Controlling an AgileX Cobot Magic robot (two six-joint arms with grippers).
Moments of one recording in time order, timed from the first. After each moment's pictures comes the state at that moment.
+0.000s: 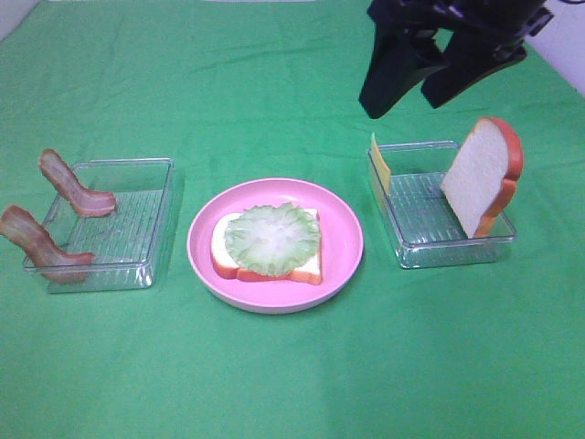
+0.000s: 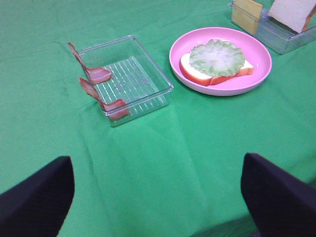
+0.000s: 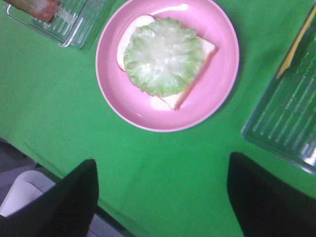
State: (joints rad) left arm -0.37 0.00 -0.50 -0.05 1.05 0.03; right arm 0.44 1.54 -1.43 0.29 1.14 -0.15
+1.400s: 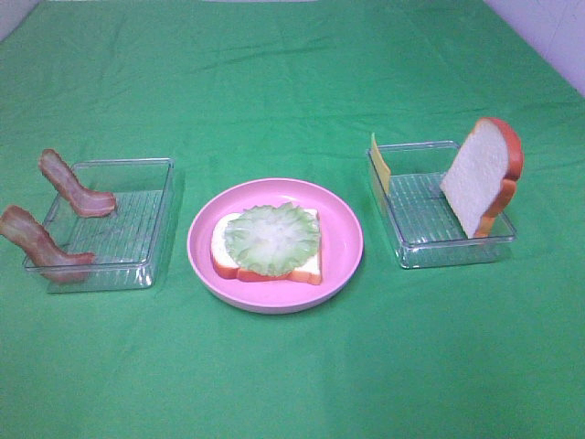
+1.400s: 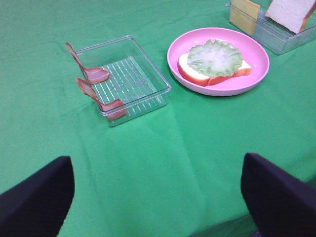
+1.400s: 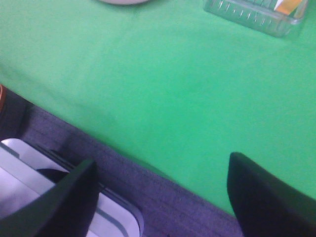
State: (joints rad) left arm -0.37 0.00 -0.50 -0.06 1.05 0.03; right arm 0.44 0.44 -0.53 0.14 1.07 -0.14
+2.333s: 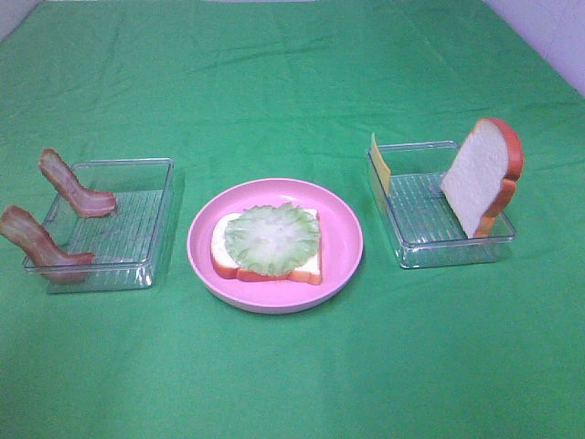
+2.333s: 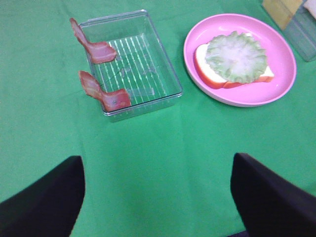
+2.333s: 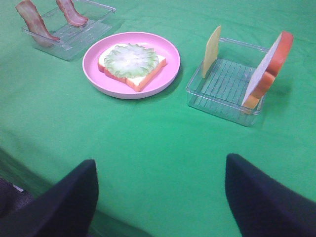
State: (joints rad) left arm -0.37 0.61 -0.72 -0.01 0.92 -0.15; right arm 0.44 -0.01 -0.51 0.14 1.06 -0.14
